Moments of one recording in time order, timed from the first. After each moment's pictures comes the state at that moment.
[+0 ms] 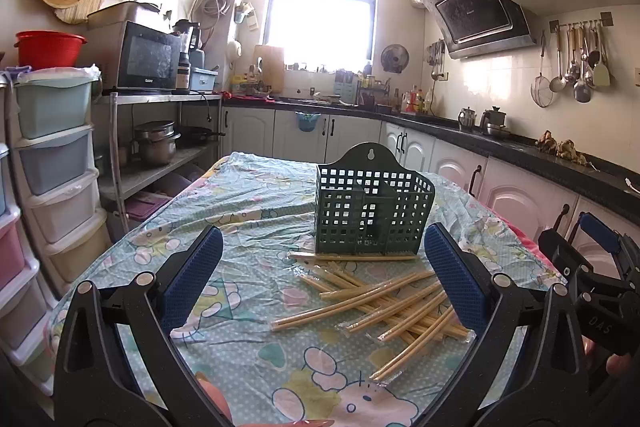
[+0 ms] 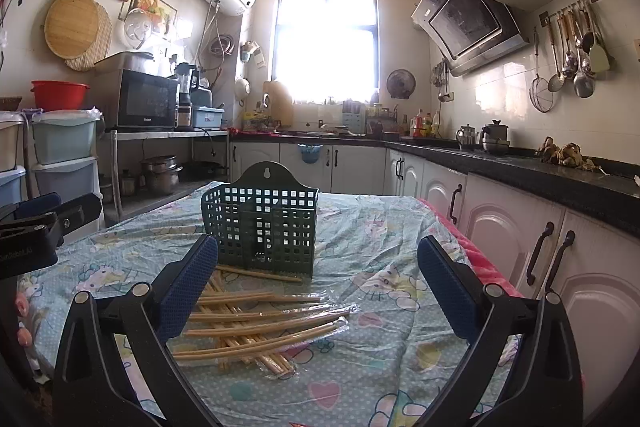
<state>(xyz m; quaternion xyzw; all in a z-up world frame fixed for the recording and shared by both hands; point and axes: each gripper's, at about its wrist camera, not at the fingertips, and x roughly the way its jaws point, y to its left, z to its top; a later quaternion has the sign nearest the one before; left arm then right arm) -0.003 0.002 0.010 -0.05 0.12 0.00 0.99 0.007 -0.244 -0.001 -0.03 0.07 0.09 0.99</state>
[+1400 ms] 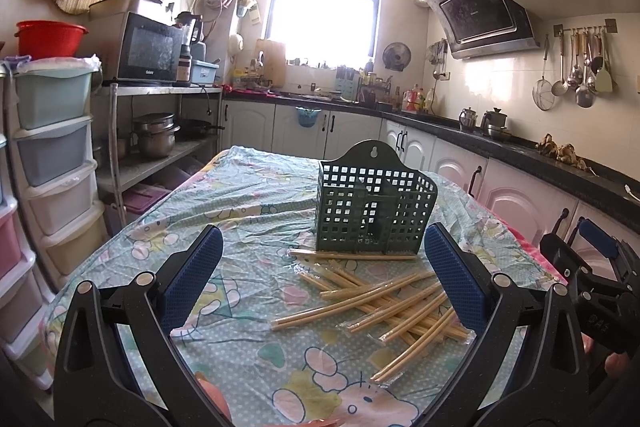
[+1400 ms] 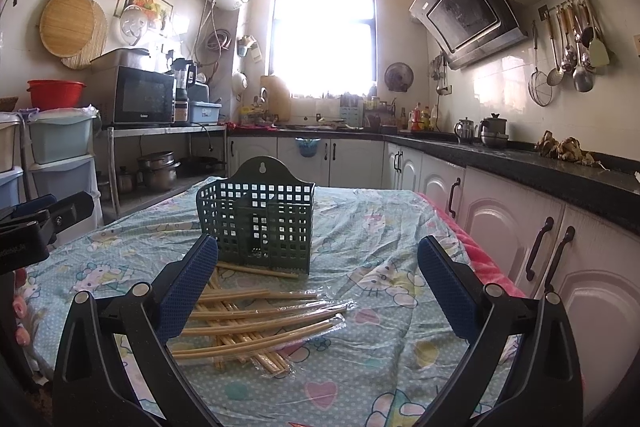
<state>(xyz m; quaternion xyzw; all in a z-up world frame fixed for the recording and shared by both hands) 0.005 0.007 0.018 -0.06 0.13 0.01 0.99 0.016 -0.249 -0.003 -0.02 0.09 0.09 0.99</state>
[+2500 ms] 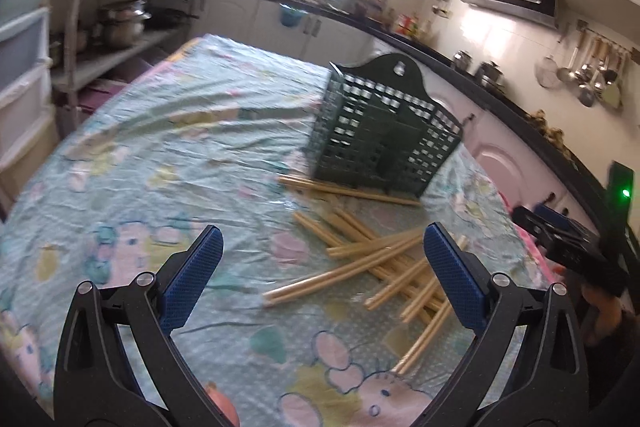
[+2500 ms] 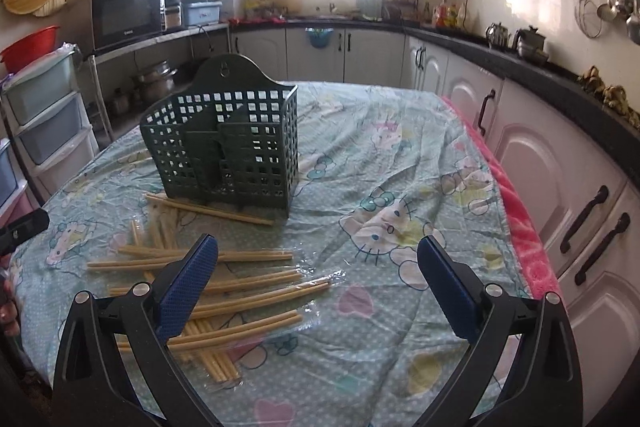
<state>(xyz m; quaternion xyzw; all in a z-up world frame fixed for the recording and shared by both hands) 0.096 0.054 -0.035 -0.16 0.31 -0.09 0.93 0.157 -0.268 -0.020 -0.03 0.31 0.13 0.94</state>
